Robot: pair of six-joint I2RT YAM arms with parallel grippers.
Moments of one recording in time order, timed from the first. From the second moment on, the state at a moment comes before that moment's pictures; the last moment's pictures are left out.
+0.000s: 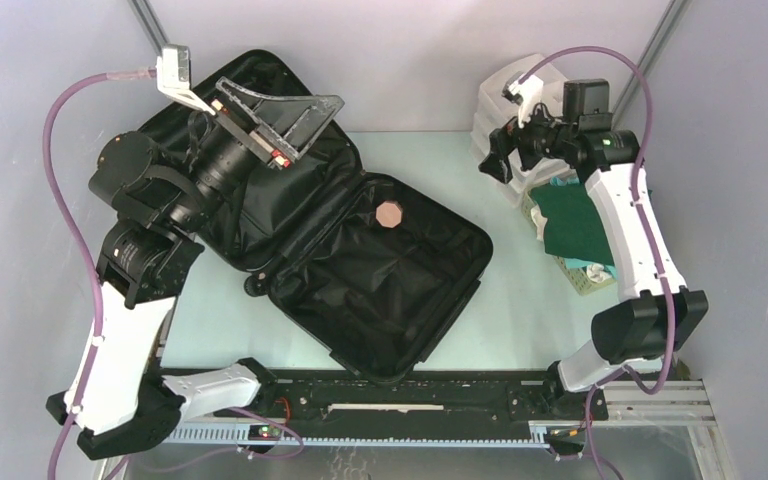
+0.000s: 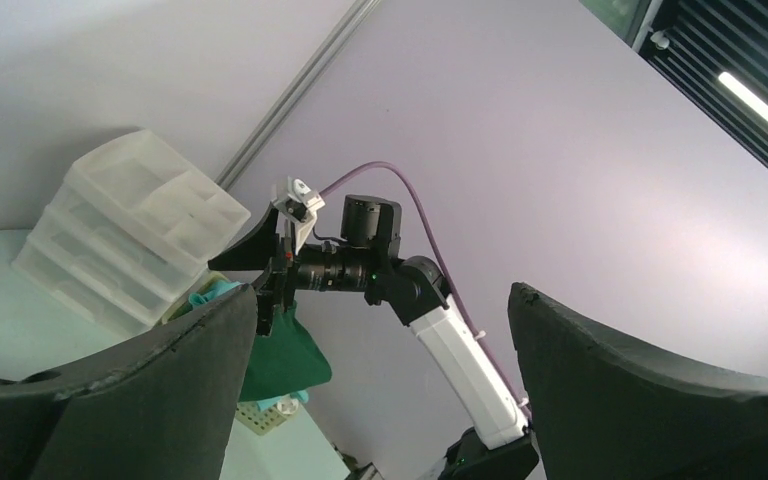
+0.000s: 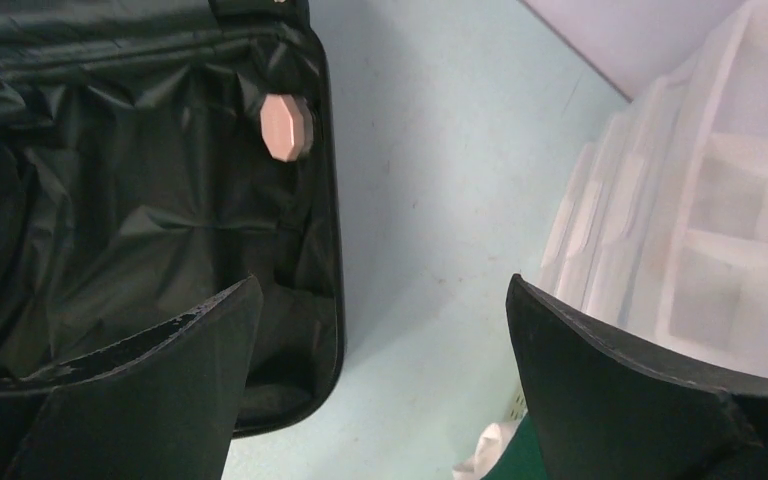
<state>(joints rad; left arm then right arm) -0.63 1.10 1.83 -0.41 0.10 -0.83 0.12 1.58 1.77 -0.82 -0.59 -0.42</state>
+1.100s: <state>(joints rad) -0.42 0.62 0.63 0.09 0.38 -0.72 -0.06 1.75 1.97 -0.92 -0.81 -0.48</state>
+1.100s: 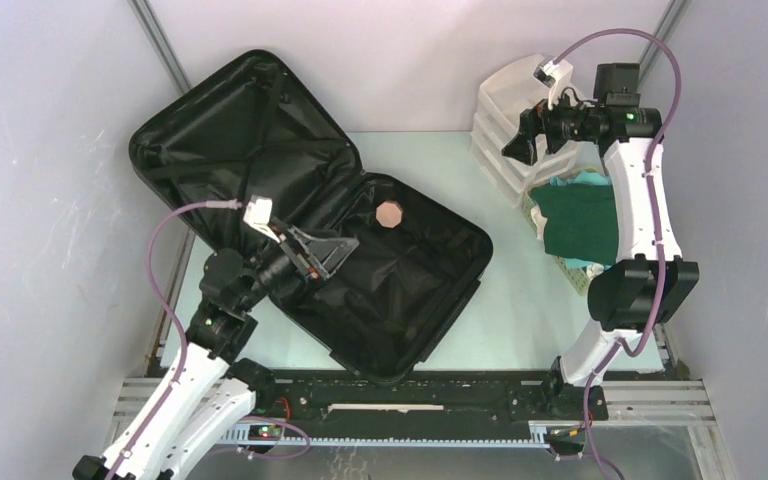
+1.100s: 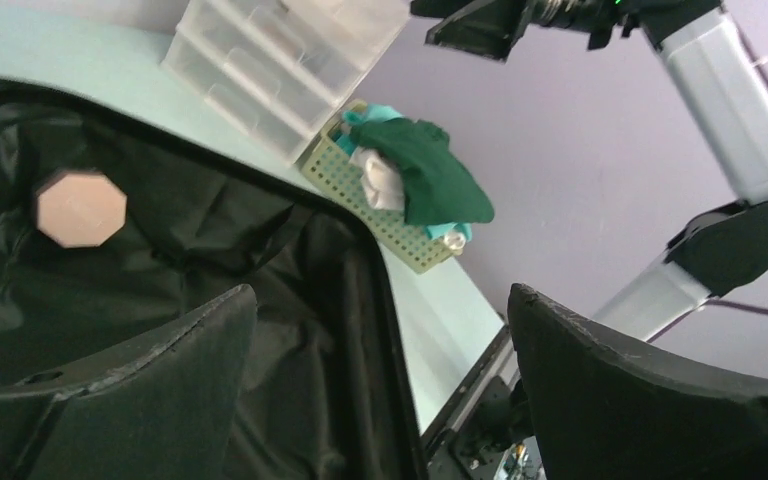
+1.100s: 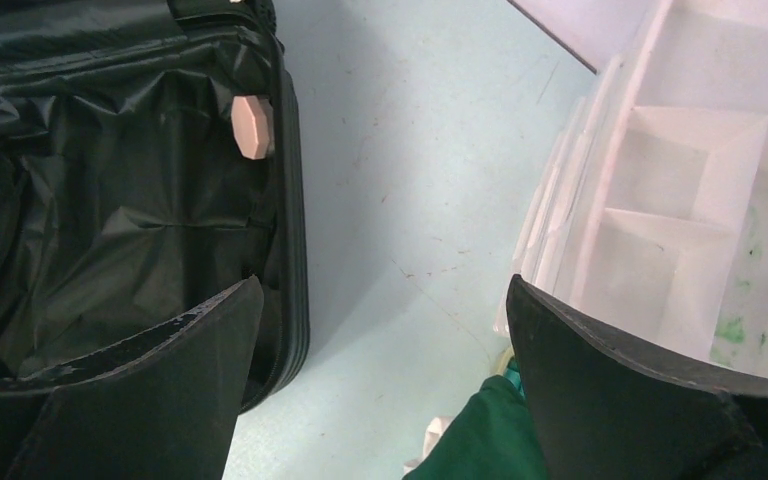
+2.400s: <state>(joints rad) -0.42 0.49 0.40 0.23 0.30 -0.72 0.01 1.88 2.09 -1.01 -0.54 -0.54</state>
